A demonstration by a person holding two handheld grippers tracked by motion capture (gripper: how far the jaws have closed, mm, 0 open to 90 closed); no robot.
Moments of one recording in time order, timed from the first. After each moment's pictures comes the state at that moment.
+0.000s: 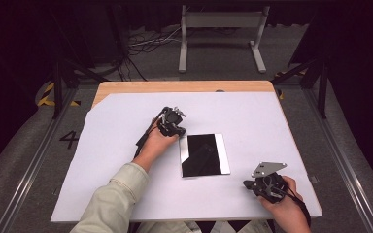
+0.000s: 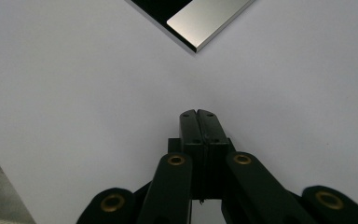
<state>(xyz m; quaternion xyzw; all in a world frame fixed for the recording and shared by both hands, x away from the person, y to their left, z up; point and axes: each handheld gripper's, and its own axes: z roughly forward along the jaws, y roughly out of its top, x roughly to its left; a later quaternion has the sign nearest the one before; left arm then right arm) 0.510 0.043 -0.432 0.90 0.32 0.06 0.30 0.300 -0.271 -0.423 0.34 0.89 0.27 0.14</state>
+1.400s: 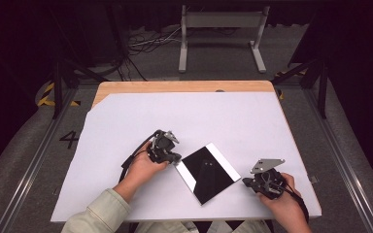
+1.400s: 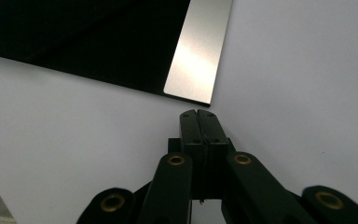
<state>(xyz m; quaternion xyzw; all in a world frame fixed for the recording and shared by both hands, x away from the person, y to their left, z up) 0.422 0.068 -0.432 0.92 0.27 0.00 0.29 0.310 -0.270 -0.422 0.35 0.89 0.27 0.13</state>
